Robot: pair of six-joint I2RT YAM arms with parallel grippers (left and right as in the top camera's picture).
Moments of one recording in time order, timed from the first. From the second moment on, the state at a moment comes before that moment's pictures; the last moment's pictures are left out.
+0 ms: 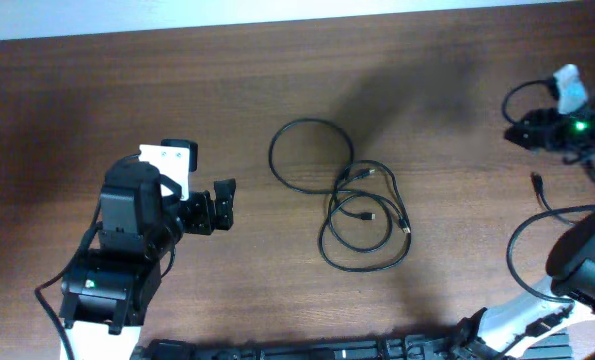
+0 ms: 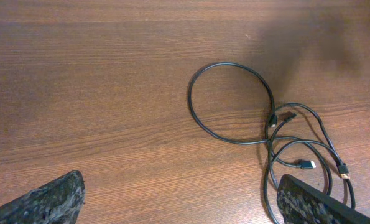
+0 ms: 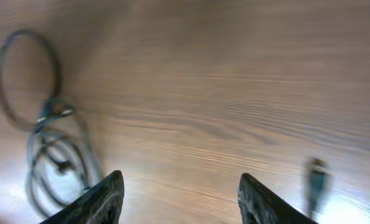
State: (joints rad) left arm -0.19 0.92 0.99 -0.78 0.13 -0.12; right arm -0.58 1.88 1.63 -1.23 -0.55 -0.55
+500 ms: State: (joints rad) left arm -0.19 0.92 0.99 -0.78 0.13 -0.12; right arm -0.12 1.88 1.48 -1.24 -0.57 -0.54
